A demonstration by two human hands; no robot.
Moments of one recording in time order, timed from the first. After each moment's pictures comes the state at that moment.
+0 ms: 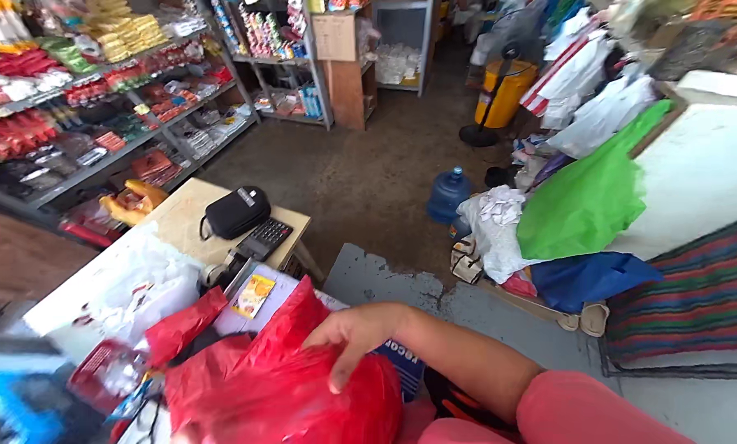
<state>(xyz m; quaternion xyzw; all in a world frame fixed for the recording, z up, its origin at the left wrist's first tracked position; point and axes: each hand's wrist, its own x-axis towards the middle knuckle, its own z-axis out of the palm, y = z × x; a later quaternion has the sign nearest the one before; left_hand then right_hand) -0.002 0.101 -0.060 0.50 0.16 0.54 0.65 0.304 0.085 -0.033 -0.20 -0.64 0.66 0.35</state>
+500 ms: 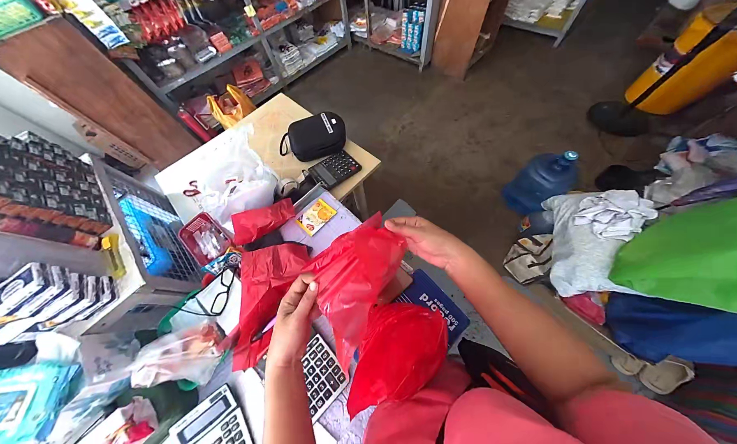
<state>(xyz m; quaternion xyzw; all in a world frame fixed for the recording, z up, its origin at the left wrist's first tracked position) 0.014 0.114 -0.109 0.50 0.35 0.46 0.65 0.322 0.135 -0.080 -0.45 -0.41 0.65 0.46</state>
